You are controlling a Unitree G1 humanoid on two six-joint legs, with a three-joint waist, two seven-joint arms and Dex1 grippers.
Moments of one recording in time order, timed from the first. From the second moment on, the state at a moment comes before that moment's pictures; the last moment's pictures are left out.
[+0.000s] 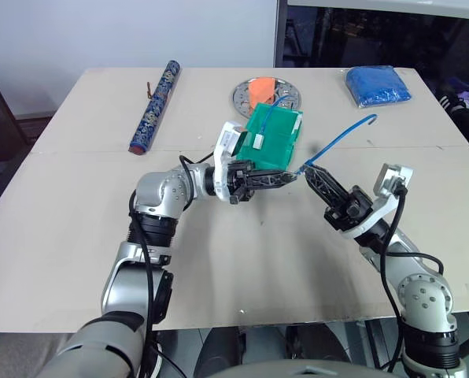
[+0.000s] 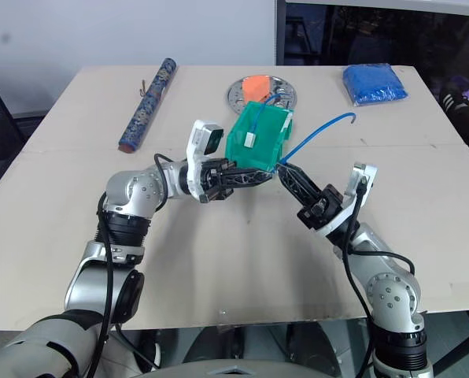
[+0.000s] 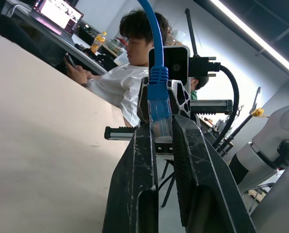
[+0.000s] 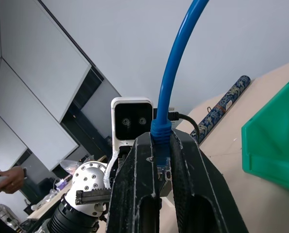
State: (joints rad) left arm -0.78 0.36 -0.04 0.26 -0.72 0.95 -1.35; right arm -0.10 -0.18 -0.06 -0.50 1.11 0.56 0.43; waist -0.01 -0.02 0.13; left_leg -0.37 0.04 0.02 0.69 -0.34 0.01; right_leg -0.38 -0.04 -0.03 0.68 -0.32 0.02
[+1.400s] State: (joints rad) left arm 0.02 0.55 0.34 0.08 -0.35 0.14 -0.77; right arm -0.16 -0.15 -0.15 -0.32 0.92 0.43 0.46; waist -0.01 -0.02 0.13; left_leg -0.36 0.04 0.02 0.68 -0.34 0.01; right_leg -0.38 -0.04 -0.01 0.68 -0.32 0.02
